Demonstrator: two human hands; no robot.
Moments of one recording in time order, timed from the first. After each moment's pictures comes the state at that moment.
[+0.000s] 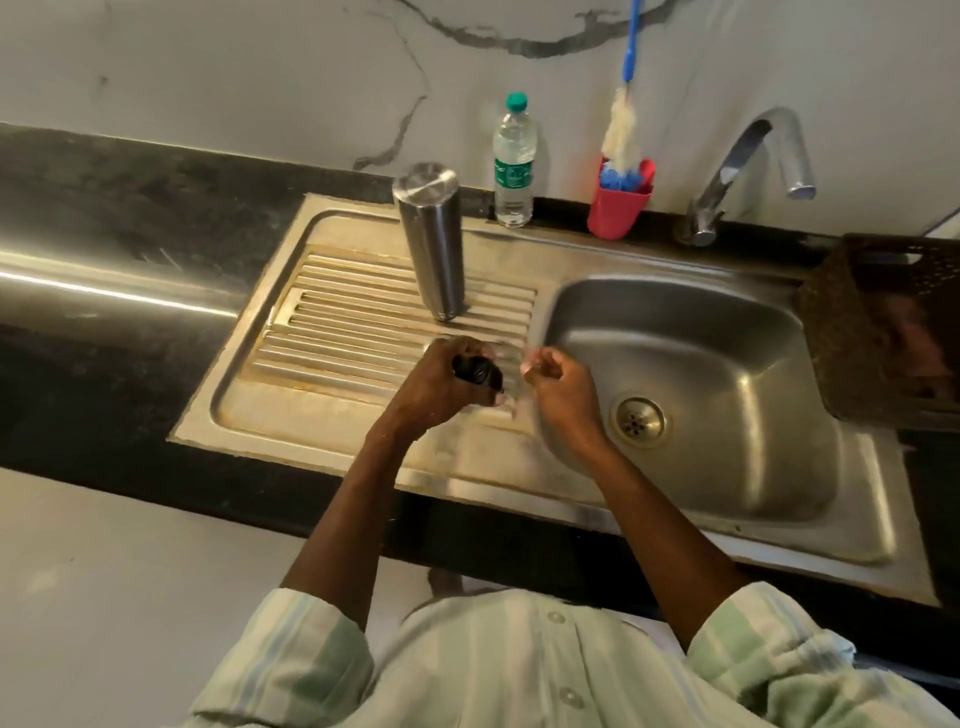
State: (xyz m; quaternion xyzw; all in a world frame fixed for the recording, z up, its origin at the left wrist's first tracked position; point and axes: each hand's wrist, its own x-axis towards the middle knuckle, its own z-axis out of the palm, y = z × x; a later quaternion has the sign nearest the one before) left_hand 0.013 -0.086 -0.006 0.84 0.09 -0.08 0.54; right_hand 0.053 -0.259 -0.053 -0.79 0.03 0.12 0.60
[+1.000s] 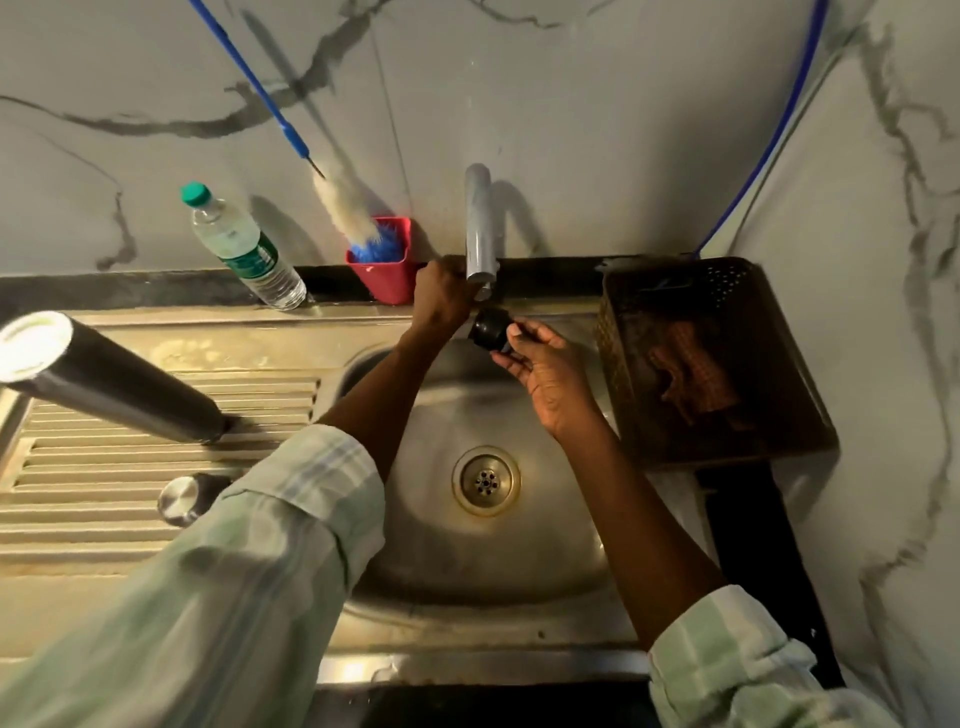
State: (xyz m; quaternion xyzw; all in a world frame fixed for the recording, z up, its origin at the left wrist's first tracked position) left_hand 0.294 -0.357 0.010 0.86 0.10 0.02 0.51; right_hand 0.227 -0.484 -0.025 -0.49 0.18 0.11 0.84
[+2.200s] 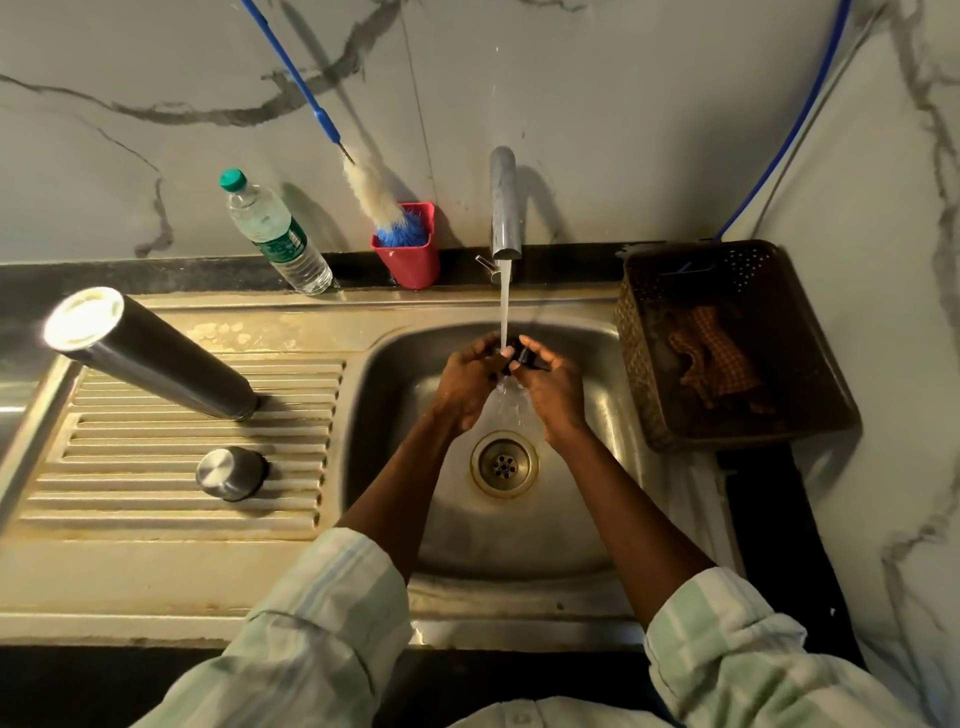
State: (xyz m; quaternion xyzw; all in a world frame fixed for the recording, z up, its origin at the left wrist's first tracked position) left_hand 0.210 -0.348 -0.080 0.59 0.13 -0.16 0.78; right_hand 0.201 -0.468 -0.079 -0.66 0.19 0.08 0.72
